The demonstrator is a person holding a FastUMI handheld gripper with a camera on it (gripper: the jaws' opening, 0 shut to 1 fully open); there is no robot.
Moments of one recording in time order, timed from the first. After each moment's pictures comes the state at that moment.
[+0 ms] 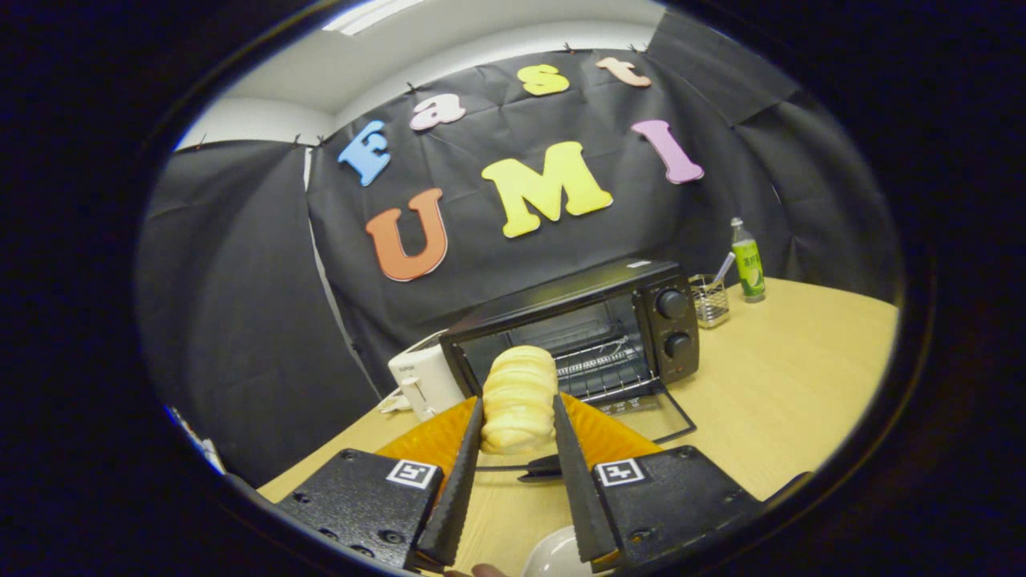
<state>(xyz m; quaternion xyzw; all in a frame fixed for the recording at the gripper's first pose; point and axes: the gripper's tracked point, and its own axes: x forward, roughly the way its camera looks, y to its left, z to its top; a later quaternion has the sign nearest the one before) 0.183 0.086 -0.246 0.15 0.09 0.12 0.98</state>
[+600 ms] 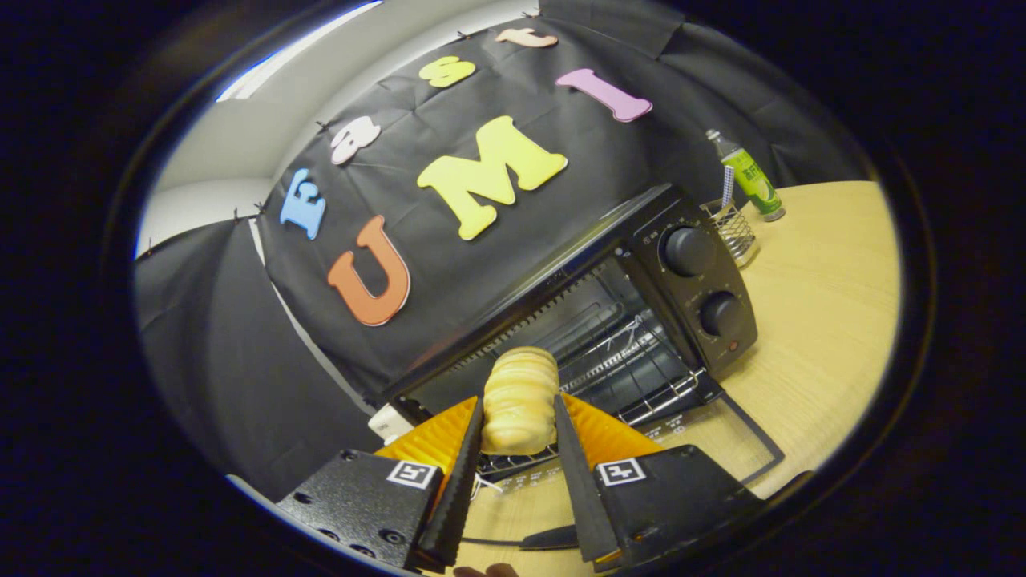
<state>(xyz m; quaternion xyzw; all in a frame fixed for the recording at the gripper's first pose) 0.297 0.071 -0.261 0.29 0.09 0.13 0.94</state>
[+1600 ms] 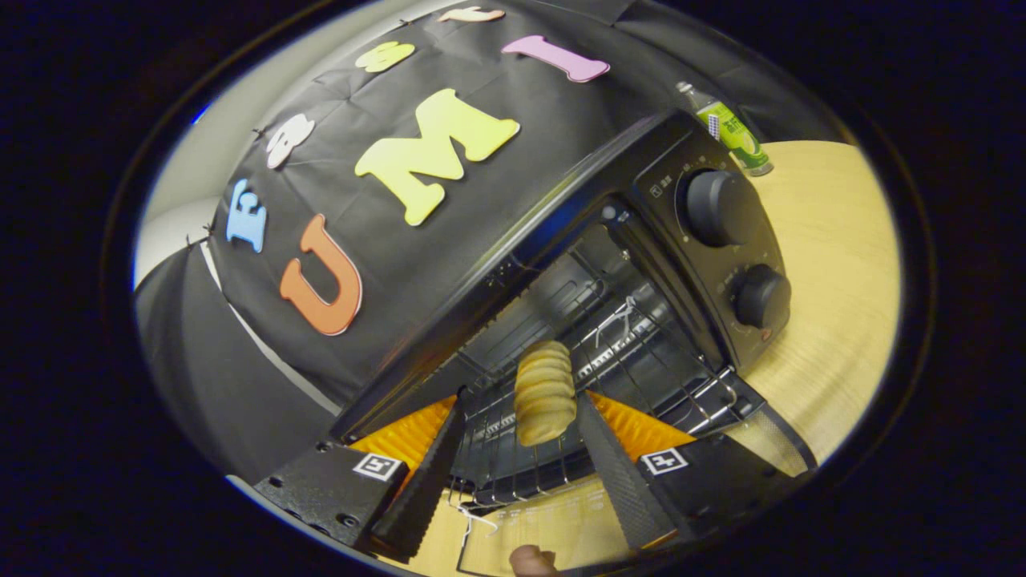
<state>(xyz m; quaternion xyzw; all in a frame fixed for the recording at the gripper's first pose) 0.343 0.069 -0.282 0.34 0.17 0.09 0.92</state>
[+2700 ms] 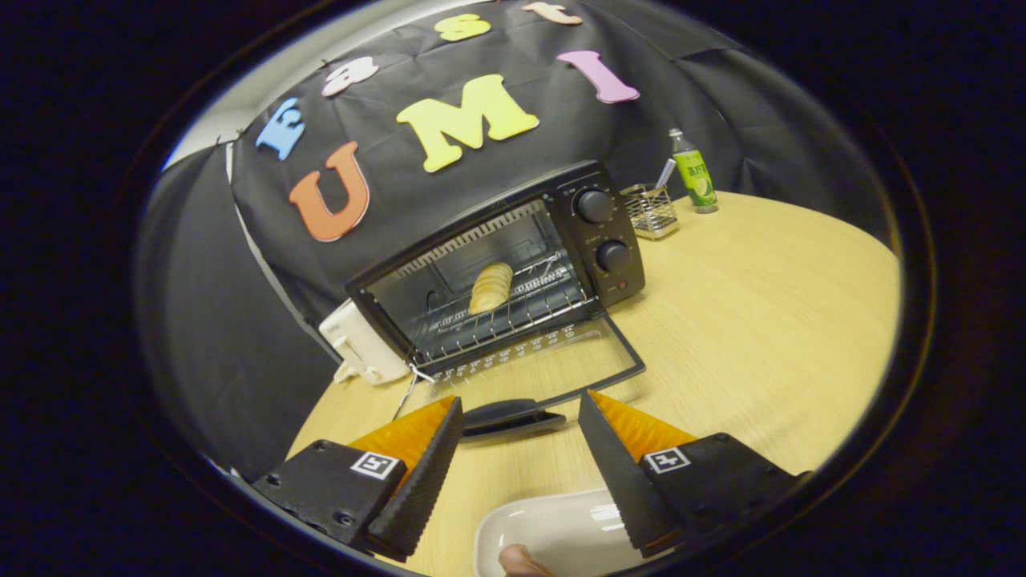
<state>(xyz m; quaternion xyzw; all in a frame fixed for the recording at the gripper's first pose) 0.168 0.030 -0.322 0.16 0.23 0.05 0.96</state>
